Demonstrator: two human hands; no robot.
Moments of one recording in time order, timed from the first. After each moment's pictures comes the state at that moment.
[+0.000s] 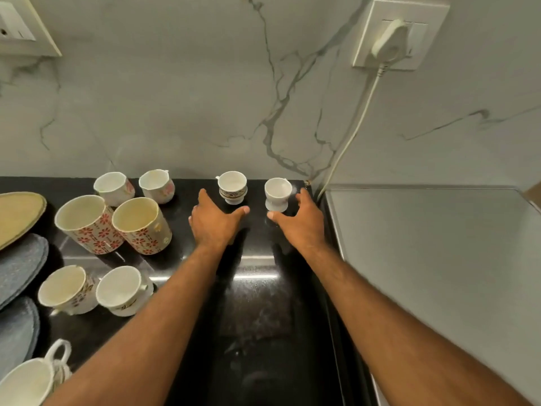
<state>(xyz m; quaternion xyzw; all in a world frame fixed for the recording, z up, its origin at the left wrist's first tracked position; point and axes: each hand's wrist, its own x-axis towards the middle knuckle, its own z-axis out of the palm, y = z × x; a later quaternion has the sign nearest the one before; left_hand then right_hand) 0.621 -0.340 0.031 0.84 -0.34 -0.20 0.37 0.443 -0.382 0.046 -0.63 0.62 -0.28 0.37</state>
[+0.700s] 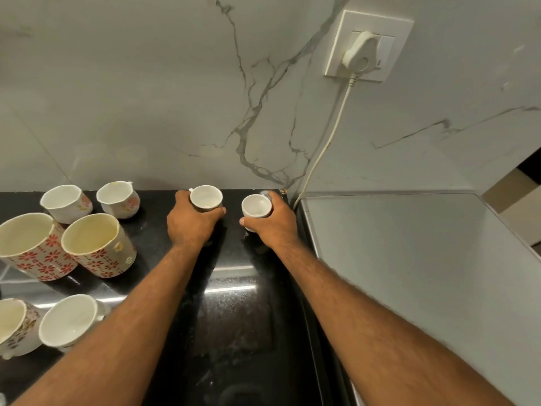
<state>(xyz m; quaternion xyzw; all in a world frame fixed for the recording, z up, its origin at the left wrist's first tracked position) 0.623 -0.373 0.031 0.81 -0.34 -0.19 0.43 0.454 -0.415 0.034 -0.63 0.60 -0.31 0.37</state>
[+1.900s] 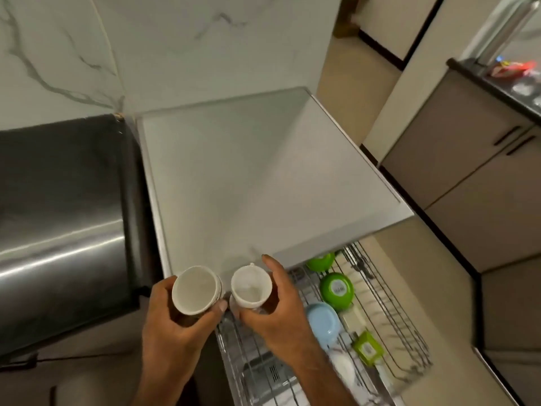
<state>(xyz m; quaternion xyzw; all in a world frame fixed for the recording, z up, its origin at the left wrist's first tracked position) 0.216 0.015 0.051 0.66 -0.44 -0.39 0.47 0.041 -0.004 0.042 -0.48 0.58 -0.39 0.53</state>
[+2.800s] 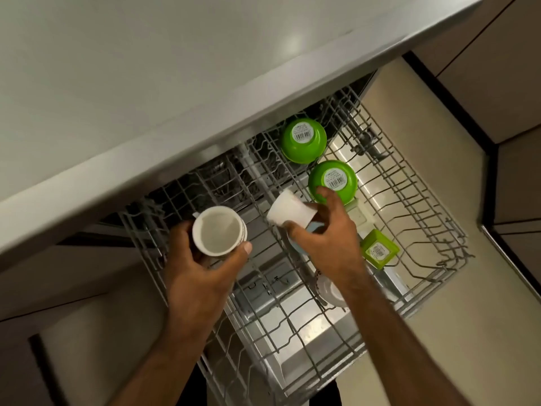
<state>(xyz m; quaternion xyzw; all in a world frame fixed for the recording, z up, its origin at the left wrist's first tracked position) 0.109 0.028 -0.154 0.66 -0.44 -0.45 0.40 -0.094 0.024 -0.172 -0.39 0.75 -0.33 0.43</state>
